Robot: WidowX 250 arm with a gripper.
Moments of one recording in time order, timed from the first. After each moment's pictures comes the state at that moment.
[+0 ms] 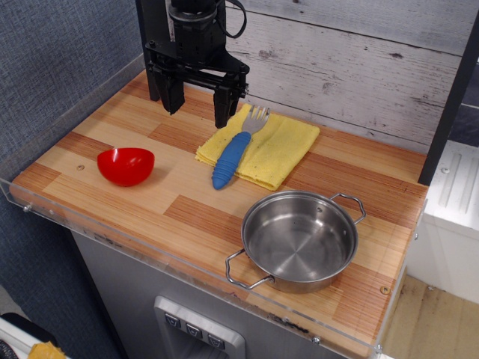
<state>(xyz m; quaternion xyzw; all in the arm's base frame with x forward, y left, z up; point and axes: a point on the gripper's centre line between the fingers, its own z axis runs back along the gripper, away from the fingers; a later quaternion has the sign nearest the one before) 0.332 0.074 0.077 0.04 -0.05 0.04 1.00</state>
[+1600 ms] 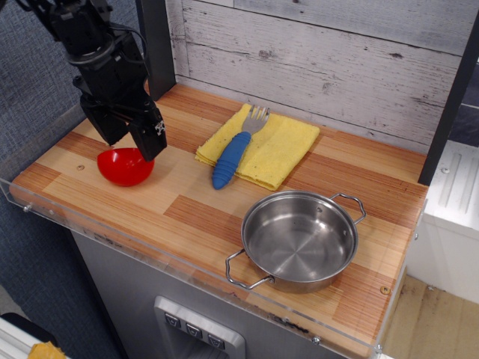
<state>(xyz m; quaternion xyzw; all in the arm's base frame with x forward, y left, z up) 0.275 0.120 0.061 -0.02 -0.10 -0.07 0.99</state>
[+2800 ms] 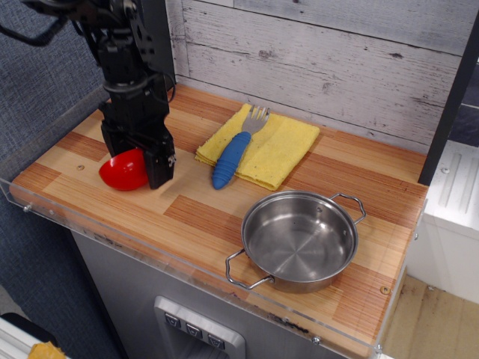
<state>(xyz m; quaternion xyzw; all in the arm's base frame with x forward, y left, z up) 0.281 0.119 0.014 0.00 0.00 -0.10 0.99</state>
